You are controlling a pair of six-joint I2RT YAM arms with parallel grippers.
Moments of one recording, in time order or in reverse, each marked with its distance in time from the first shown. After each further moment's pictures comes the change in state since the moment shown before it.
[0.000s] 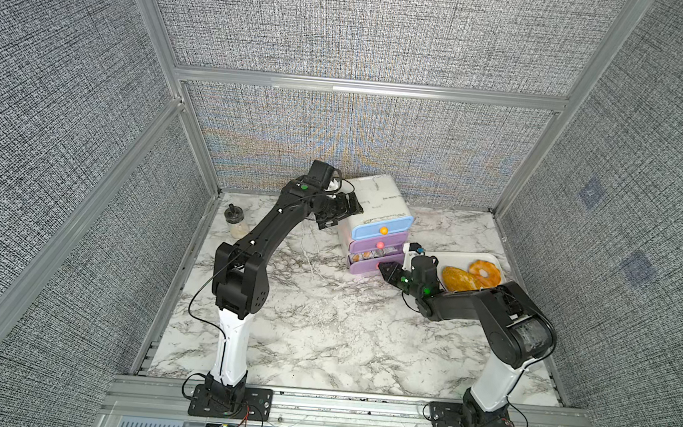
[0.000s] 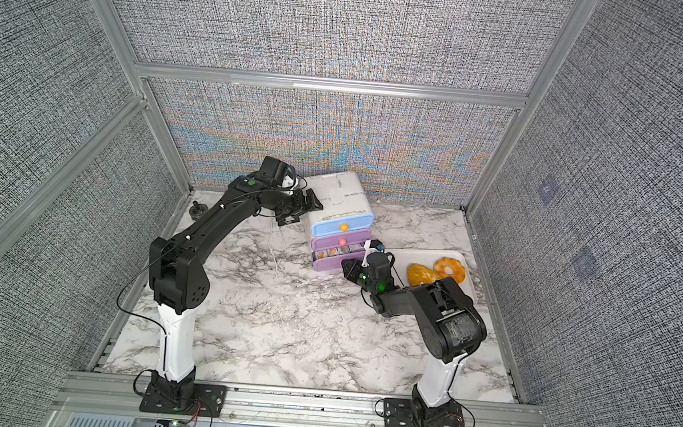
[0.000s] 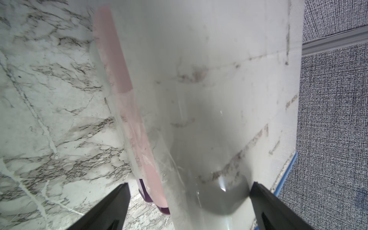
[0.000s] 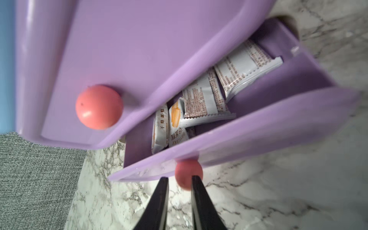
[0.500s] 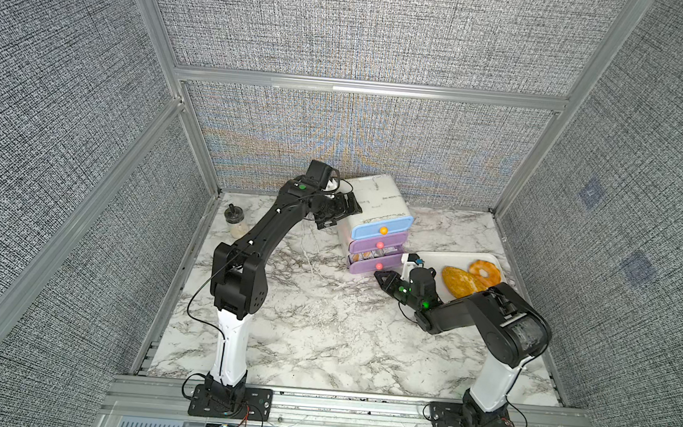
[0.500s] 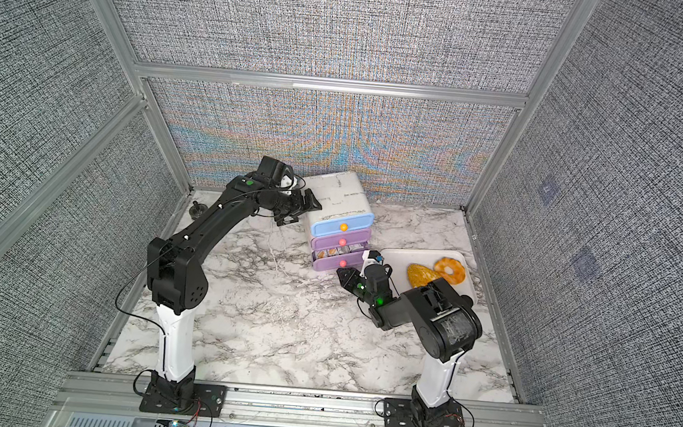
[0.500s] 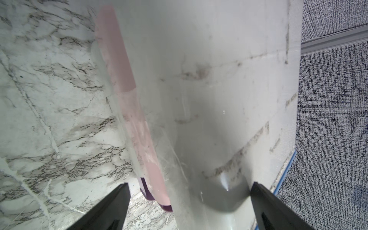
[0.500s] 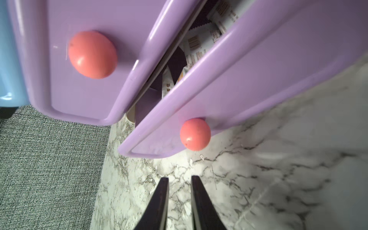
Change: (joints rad) left arm 0.012 -0.013 -0.014 0.004 0.015 0.008; right arm 0.043 0.052 -0.090 0.173 0.006 0.131
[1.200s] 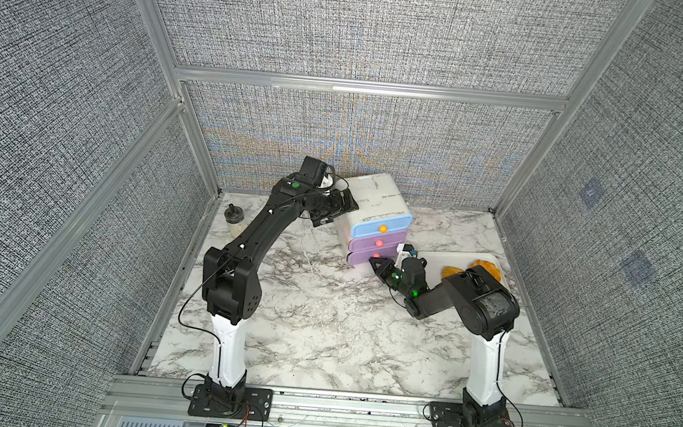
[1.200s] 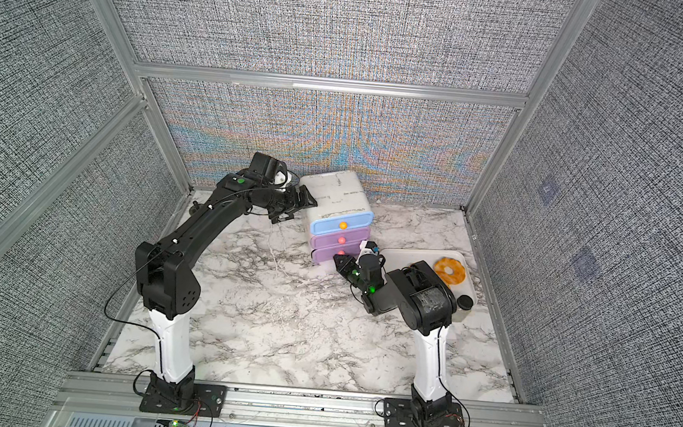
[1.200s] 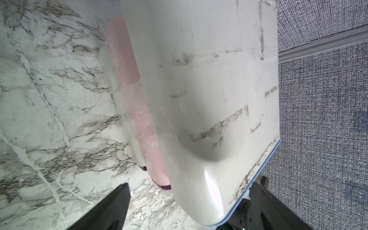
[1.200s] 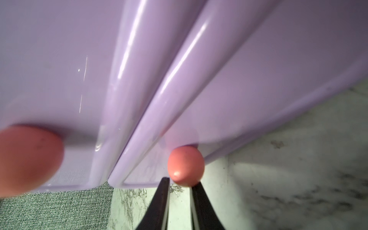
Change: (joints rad) left arm 0.012 -0.077 -0.035 -0.010 0.003 0.004; right arm -0.017 0.225 0.204 0.122 0.003 0.120
